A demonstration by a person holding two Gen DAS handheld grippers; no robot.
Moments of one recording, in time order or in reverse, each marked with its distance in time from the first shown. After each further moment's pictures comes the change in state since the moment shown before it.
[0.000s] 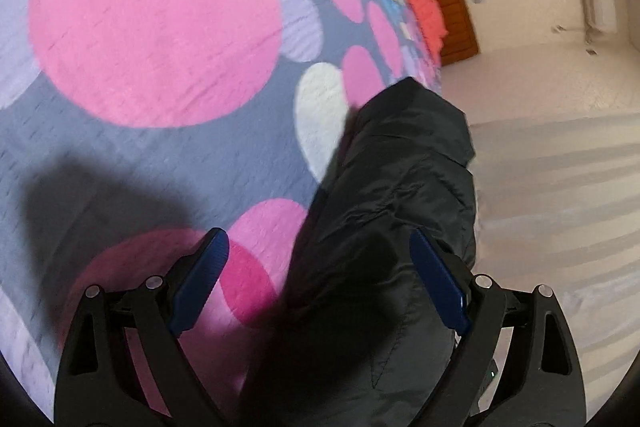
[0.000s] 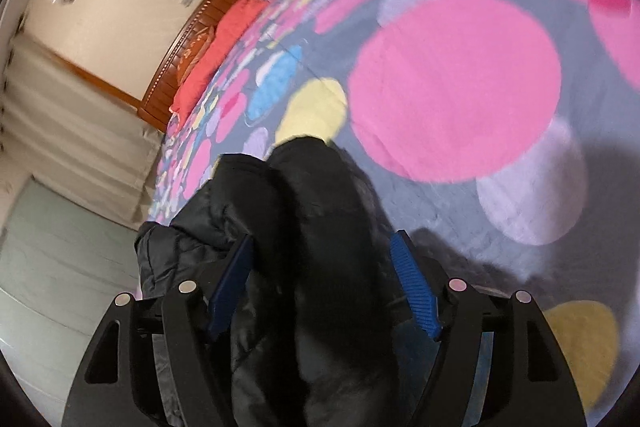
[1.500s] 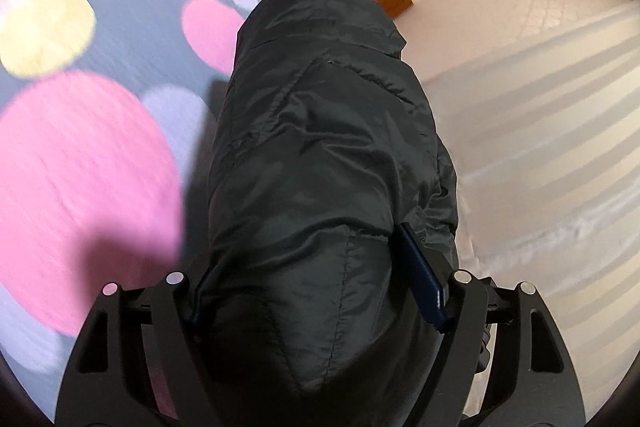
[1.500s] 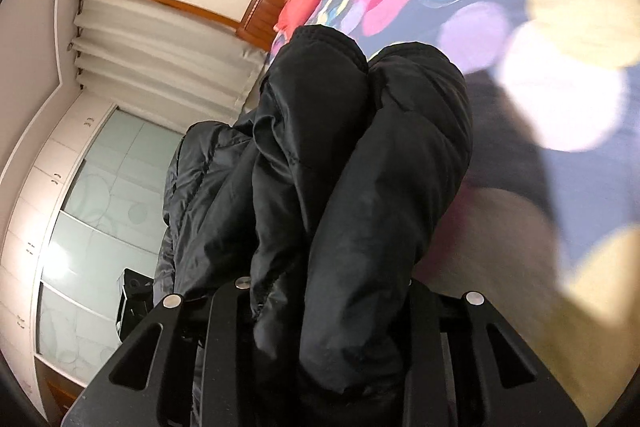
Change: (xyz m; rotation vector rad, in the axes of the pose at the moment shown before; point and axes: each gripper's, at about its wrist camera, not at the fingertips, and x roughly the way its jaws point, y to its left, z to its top) left arm 0.004 -0.080 0.079 0.309 0.060 -0.063; right arm 0.127 0.145 -0.050 -0.153 0.277 0.358
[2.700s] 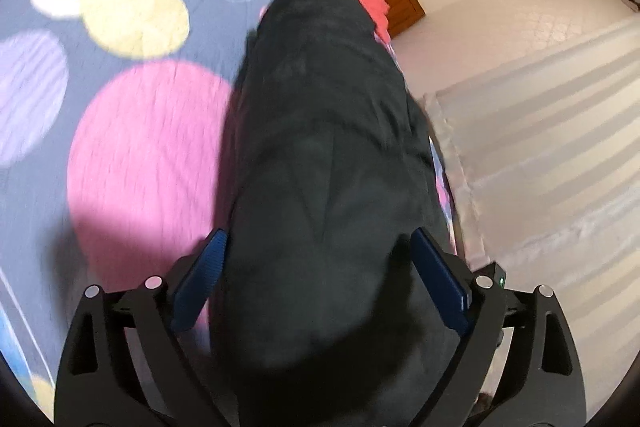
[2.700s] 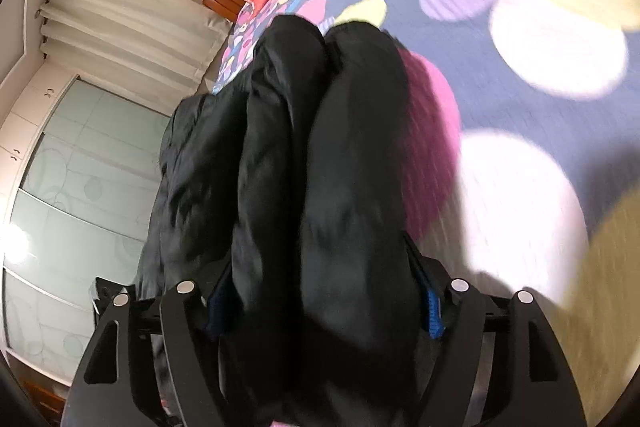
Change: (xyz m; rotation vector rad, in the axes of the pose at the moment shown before) left arm -0.061 0.078 -0.035 -0.009 0.002 0.004; right arm -0.015 -0.014 -0.038 -0.023 0.083 -0.174
